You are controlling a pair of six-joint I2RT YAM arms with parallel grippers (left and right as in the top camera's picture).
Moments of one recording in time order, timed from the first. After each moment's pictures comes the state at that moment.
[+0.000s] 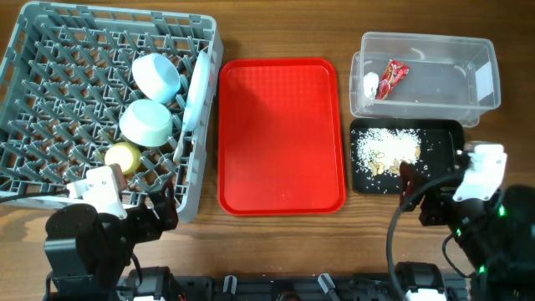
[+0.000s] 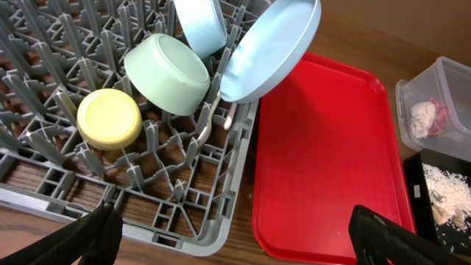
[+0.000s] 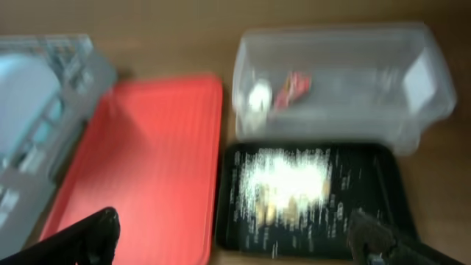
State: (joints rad) left arm 0.06 0.49 0.94 -1.12 0.12 -0.26; right arm -0.06 0.55 1.05 -1.02 -0.16 0.05
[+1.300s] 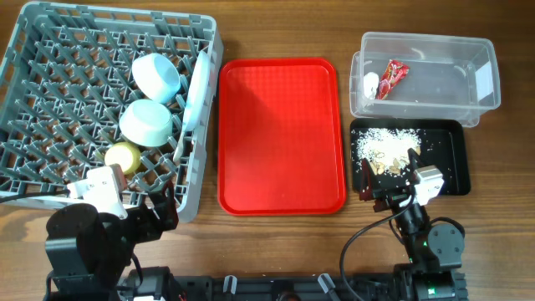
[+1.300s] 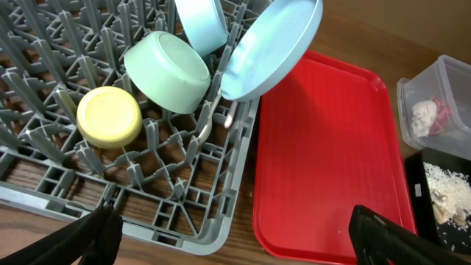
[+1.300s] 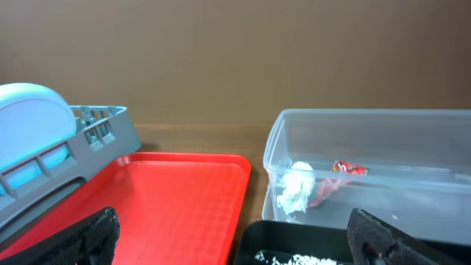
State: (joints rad) left arm 0.06 0.49 0.94 -1.12 0.12 -0.26; right arm 0.06 0.02 0.01 0.01 -0.17 0.10
